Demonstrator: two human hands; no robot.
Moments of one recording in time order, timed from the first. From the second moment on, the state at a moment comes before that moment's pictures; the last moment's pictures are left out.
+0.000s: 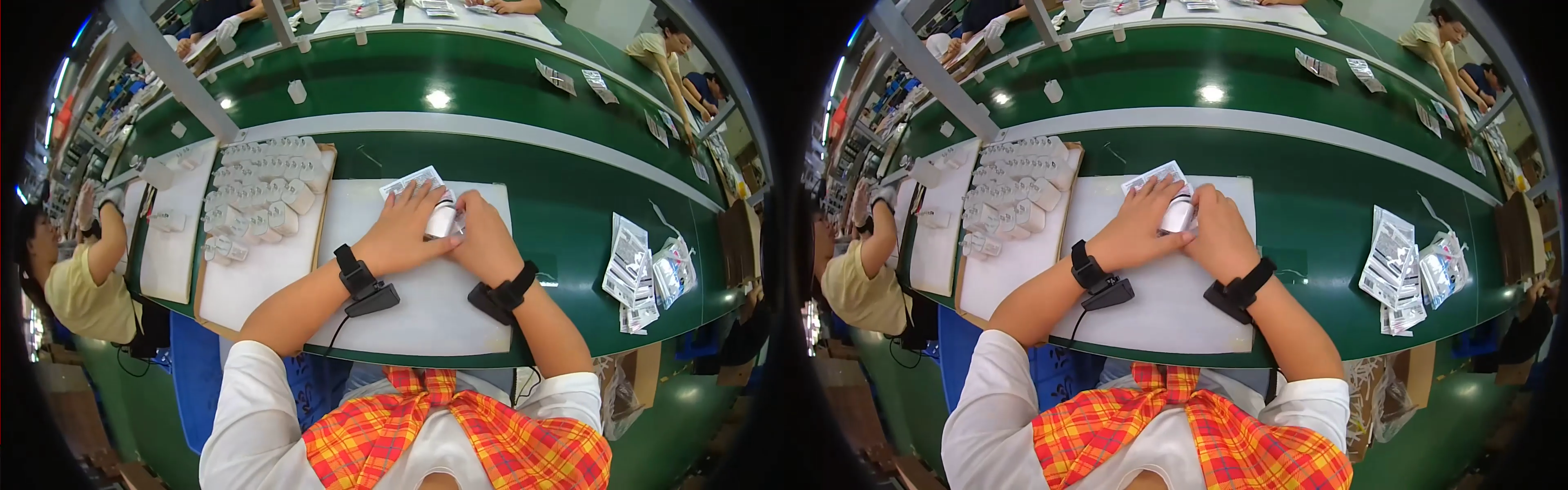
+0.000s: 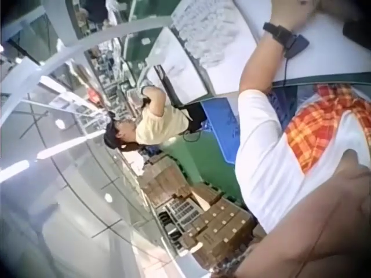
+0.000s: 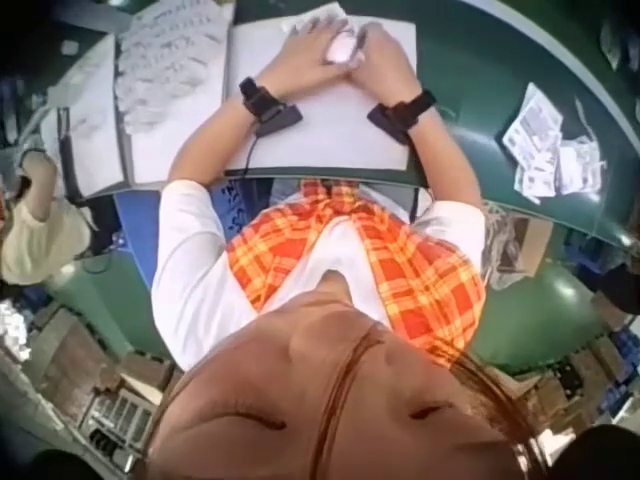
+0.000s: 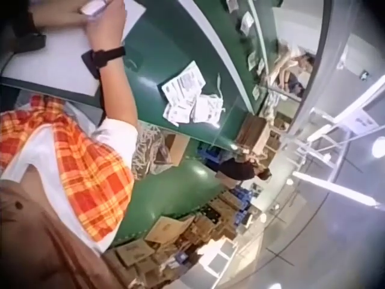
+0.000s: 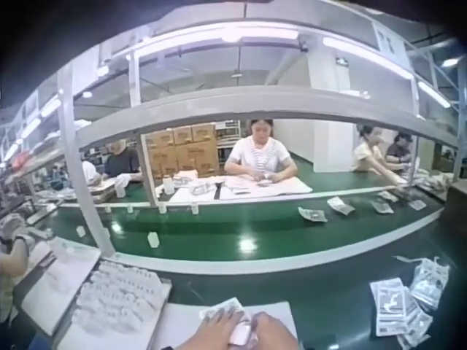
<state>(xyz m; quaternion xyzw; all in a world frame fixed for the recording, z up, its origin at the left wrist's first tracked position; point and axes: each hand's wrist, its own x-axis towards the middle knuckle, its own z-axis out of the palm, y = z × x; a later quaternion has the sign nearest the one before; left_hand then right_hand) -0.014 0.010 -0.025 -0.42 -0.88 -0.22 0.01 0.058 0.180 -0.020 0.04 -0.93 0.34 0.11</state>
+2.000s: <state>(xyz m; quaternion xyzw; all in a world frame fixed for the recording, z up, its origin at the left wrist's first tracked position) -0.019 0.002 -0.034 -0.53 -0.79 -0.31 -0.02 0.067 0.180 -0.021 0.21 -0.94 0.28 0.03</state>
